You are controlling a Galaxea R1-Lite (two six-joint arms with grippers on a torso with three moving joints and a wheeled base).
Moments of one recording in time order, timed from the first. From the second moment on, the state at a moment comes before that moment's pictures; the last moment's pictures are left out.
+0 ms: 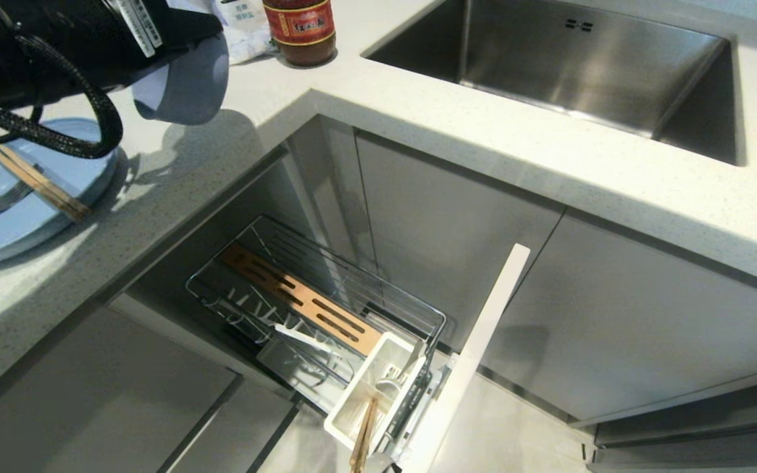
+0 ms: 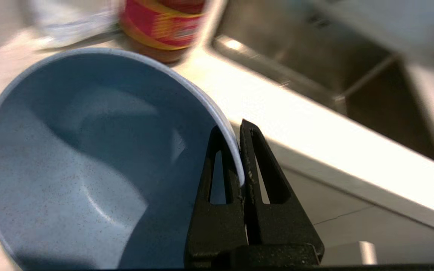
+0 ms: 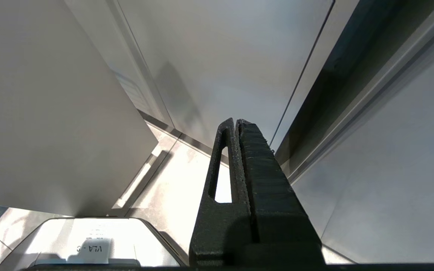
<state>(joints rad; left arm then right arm) -0.45 1.44 -1.47 -0.12 0.00 -0.15 0.01 0.00 0.00 0.00 0.00 0.02</state>
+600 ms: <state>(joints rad) -0.75 1.47 -1.22 -0.37 0.08 -0.09 0.00 0.00 0.00 0.00 0.00 0.02</state>
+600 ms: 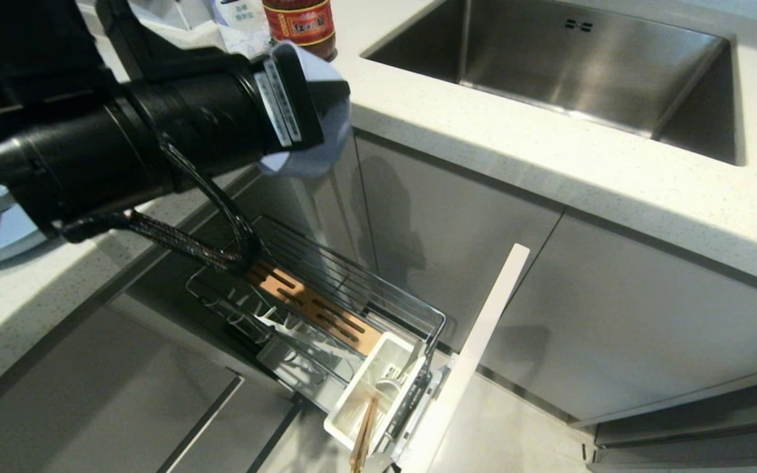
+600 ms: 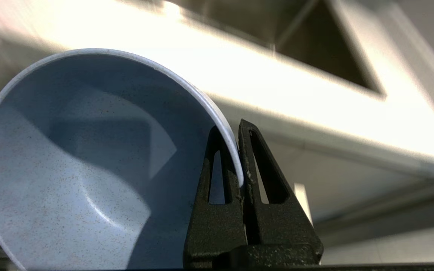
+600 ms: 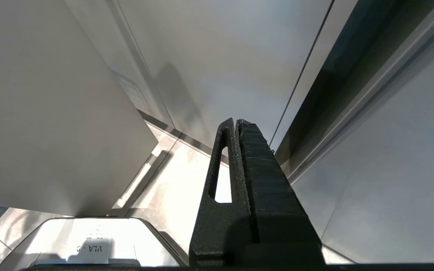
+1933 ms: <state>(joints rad) -0.92 1.88 -0.70 -1.36 0.54 -0.68 0.00 0.00 0.00 0.00 0.00 0.02</state>
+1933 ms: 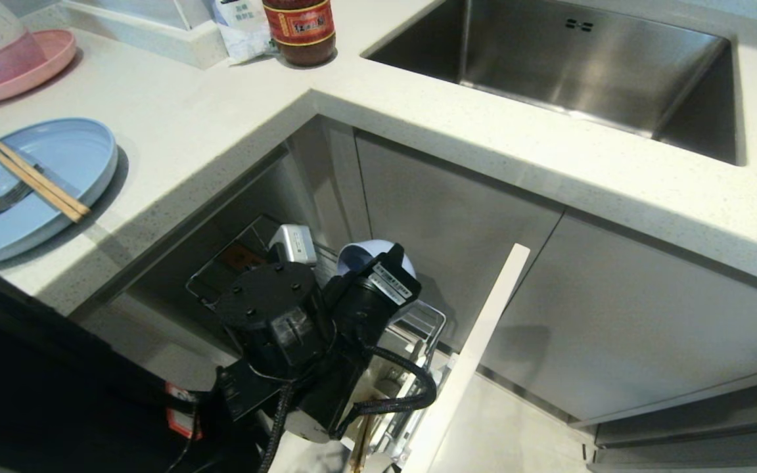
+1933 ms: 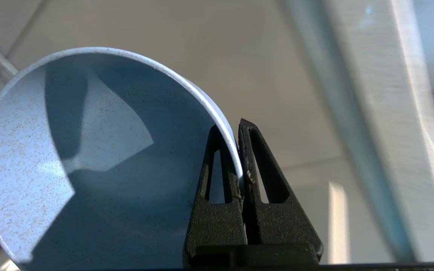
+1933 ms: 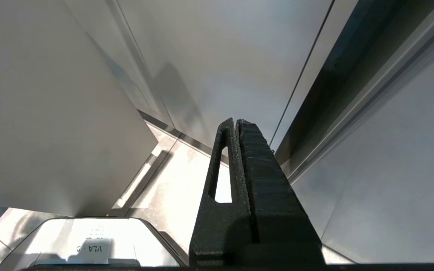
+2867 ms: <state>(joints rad) -0.75 2.10 -0.71 -1.52 0.37 -0.82 0.00 0.00 0.00 0.00 0.00 0.02</state>
